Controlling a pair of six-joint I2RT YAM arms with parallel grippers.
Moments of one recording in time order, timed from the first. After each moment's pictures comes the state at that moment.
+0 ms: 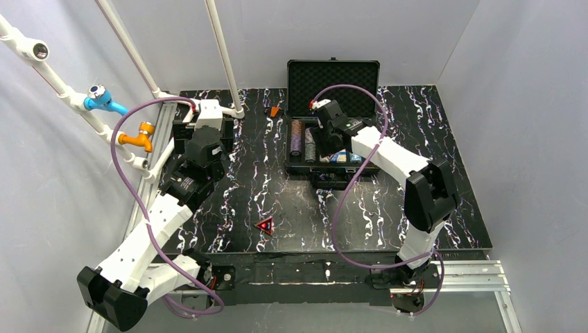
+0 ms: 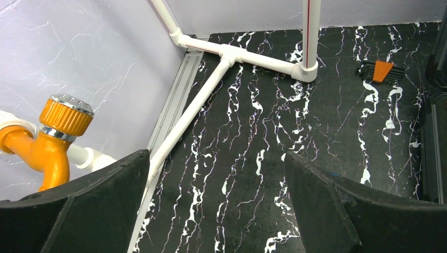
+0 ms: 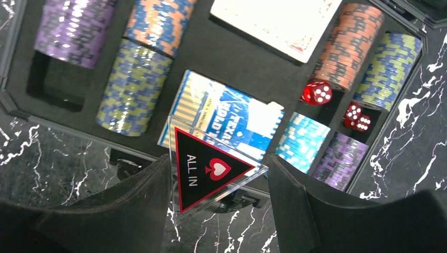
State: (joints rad) left arm -0.51 0.99 0.99 -0.27 -0.83 0.10; right arm 0.64 1.78 1.48 -0.64 0.27 0.05
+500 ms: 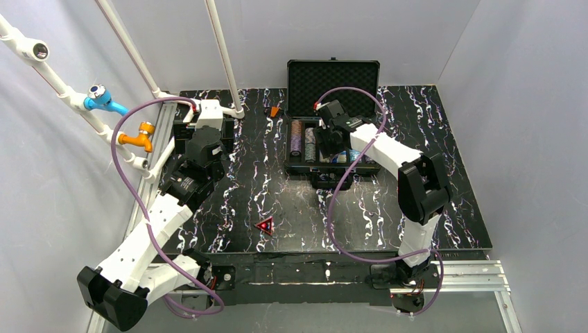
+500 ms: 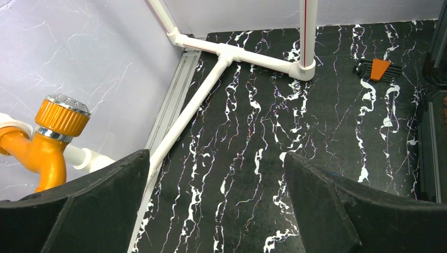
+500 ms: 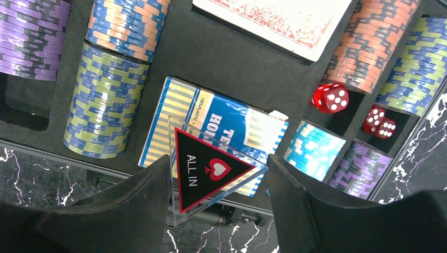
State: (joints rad) left arm -0.51 0.99 0.99 -0.27 -0.82 0.10; right arm 0.58 1.86 1.48 -0.64 0.22 0.08
